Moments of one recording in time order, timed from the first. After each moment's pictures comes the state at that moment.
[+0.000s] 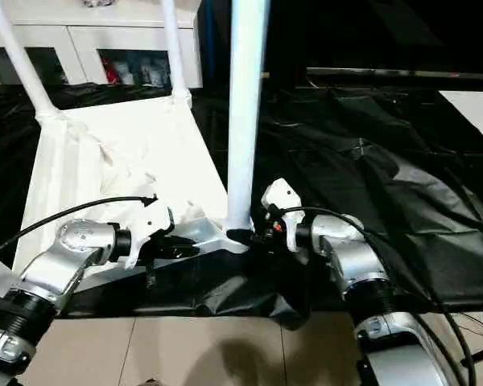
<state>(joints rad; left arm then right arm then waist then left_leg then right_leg) -0.51 0.37 -0.28 0.48 -0.01 0.13 -1.02 -0.57 -0.27 0.11 0.68 0.12 0.04 0.97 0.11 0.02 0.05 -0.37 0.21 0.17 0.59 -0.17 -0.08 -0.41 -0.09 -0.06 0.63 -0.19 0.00</state>
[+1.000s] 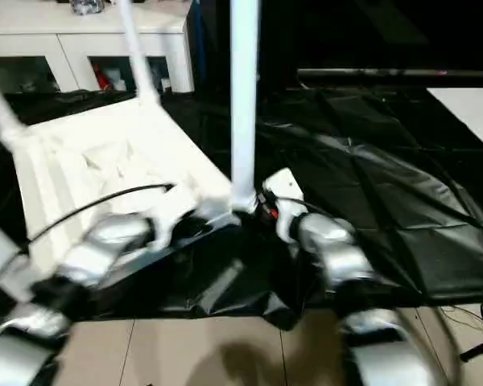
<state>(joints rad) -0.58 0.29 -0.25 0.63 0.04 0.06 -0.91 -0.59 -0.28 0.09 0.71 0.11 0.04 0.86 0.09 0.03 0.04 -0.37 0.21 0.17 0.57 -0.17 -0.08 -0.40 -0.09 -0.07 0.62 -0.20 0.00</state>
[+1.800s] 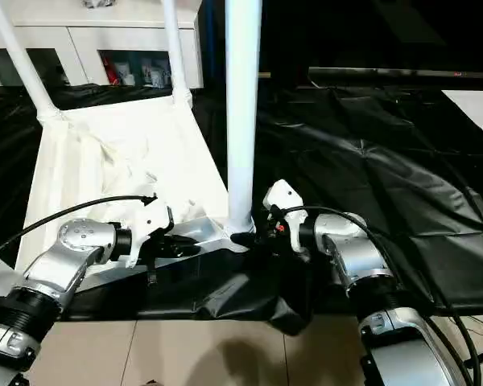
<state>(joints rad) -0.51 0.37 -0.25 0.51 -0.02 0.08 -1.11 -0.59 -0.34 0.16 0.68 0.11 0.06 1.10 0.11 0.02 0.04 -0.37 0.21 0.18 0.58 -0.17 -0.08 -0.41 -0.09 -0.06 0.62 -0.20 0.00</state>
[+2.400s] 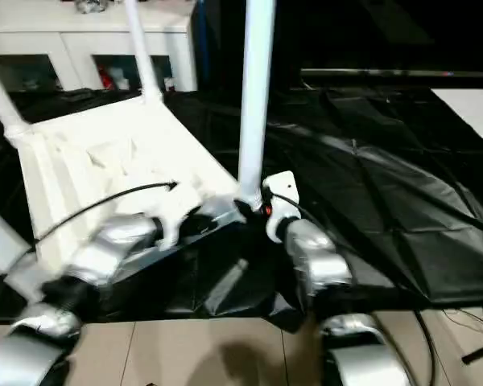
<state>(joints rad) -0.64 0.14 -0.22 0.71 0.08 0.11 -0.70 -0.60 -0.06 -0.02 0.79 0.10 0.04 0.38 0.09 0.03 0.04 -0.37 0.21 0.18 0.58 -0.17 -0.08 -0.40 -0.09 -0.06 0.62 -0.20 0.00</state>
